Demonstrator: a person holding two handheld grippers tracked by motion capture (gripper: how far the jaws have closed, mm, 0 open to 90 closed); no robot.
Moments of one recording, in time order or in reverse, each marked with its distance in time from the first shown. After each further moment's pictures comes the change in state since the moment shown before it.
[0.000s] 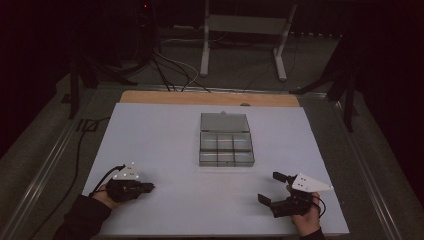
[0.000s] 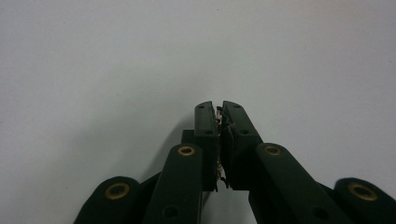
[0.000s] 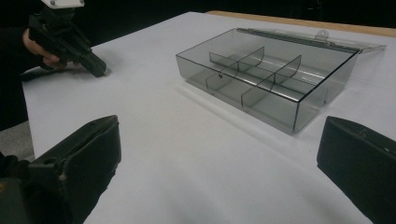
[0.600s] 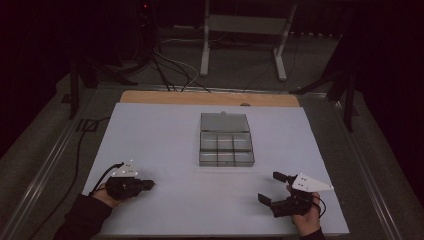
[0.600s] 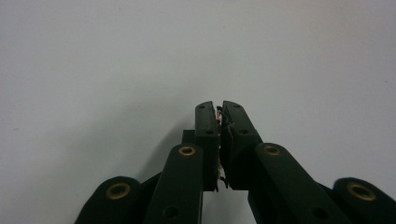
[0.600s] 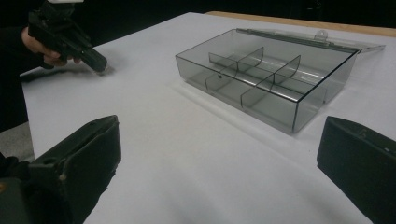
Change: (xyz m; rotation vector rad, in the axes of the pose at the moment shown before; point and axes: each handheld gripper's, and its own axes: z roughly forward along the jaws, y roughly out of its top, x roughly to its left) left arm 0.003 0.005 -0.004 -0.041 0.009 -0.037; right arm 0.000 0.000 0.000 0.001 -0.001 0.003
